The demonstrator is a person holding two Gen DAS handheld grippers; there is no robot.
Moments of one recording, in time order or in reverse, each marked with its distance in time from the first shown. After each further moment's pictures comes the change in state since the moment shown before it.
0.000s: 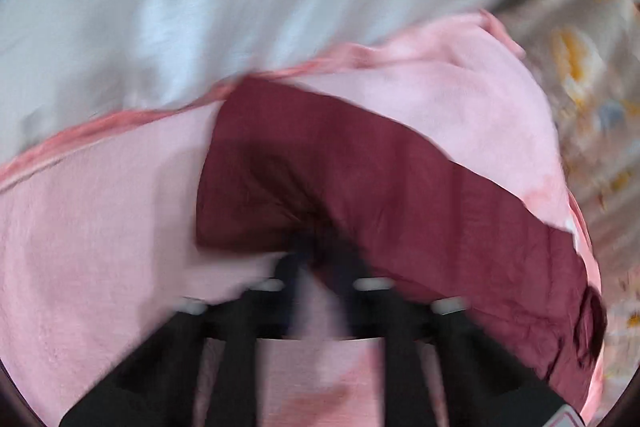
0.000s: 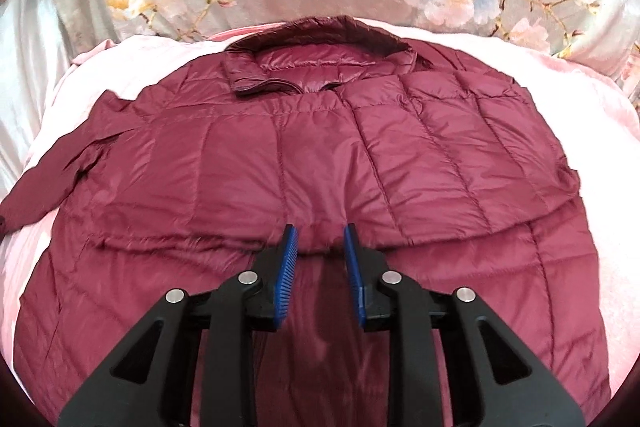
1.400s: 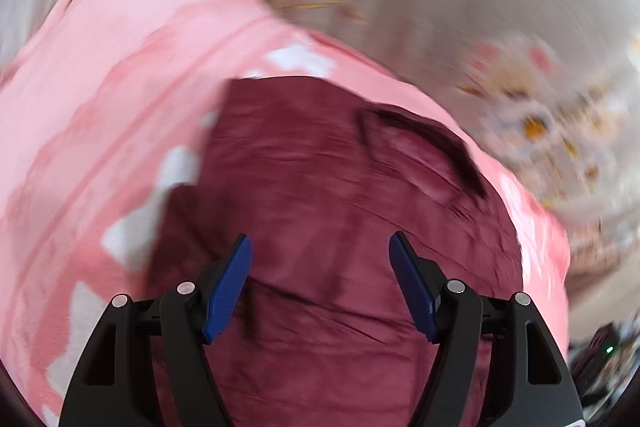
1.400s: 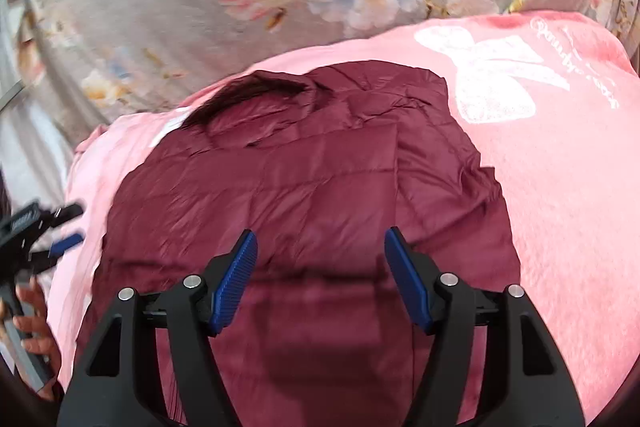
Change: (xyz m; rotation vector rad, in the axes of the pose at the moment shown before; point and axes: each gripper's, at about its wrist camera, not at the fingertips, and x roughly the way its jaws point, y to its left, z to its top) left arm -0.034 -0.281 -0.162 0.427 0.178 -0.423; right arm -0.011 -0.131 0.038 0.287 0.012 0.084
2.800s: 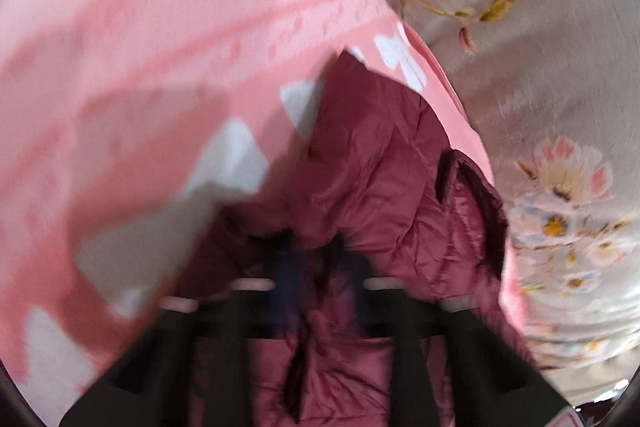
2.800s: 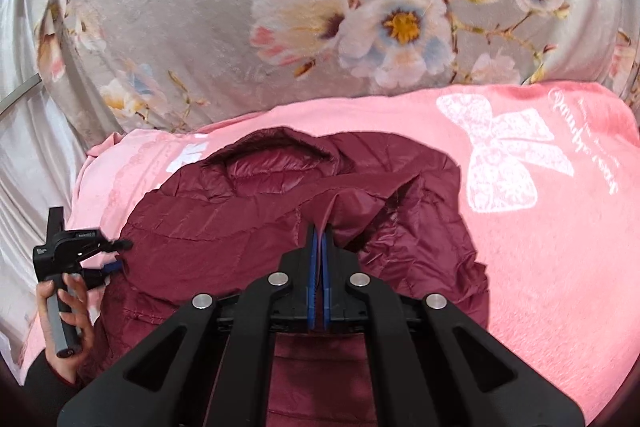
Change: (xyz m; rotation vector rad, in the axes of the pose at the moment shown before) left arm 0.049 0.068 0.028 -0.329 0.066 -0.045; right arm -0.046 0.025 0.044 -0.161 -0.122 0.016
